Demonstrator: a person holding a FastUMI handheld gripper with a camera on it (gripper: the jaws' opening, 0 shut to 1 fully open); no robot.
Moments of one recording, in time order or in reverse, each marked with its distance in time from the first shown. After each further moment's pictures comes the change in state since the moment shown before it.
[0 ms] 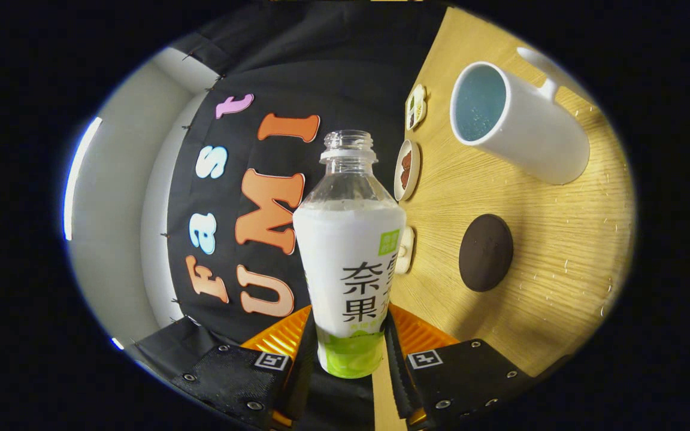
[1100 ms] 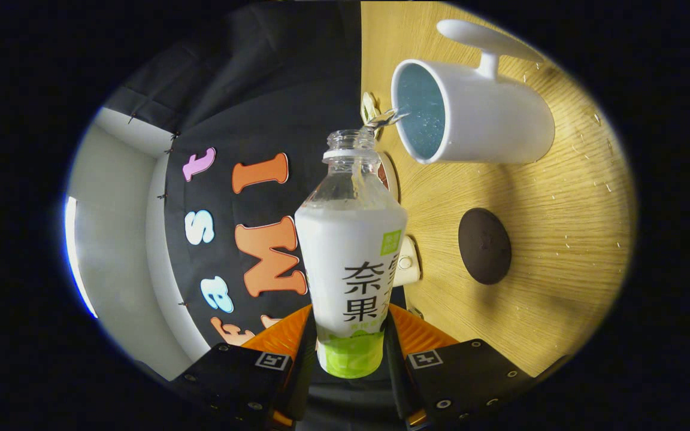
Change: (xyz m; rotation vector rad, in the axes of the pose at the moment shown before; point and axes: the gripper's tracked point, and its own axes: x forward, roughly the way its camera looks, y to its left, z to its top) arm 0.000 0.009 0.039 0.308 -0.093 -0.021
